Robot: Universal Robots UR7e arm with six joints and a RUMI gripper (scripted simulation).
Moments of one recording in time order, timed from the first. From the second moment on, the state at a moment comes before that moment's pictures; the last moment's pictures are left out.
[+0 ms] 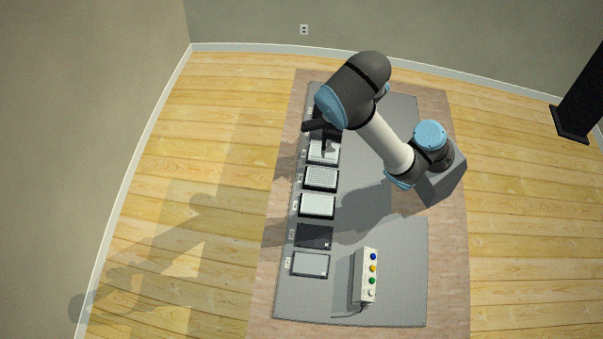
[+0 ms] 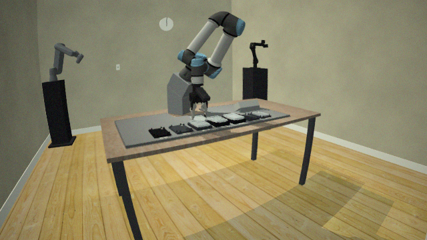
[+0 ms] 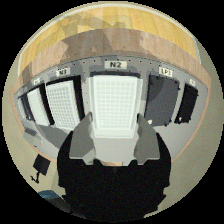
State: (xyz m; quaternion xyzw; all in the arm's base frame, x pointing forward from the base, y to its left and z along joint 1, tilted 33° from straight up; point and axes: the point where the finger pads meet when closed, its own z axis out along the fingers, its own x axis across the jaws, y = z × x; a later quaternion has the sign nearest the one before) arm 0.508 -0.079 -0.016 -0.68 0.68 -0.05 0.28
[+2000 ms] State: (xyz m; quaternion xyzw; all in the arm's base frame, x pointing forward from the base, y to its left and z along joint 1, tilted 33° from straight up) arm 0.516 -0.073 -0.031 -0.68 0.68 -0.05 0.28
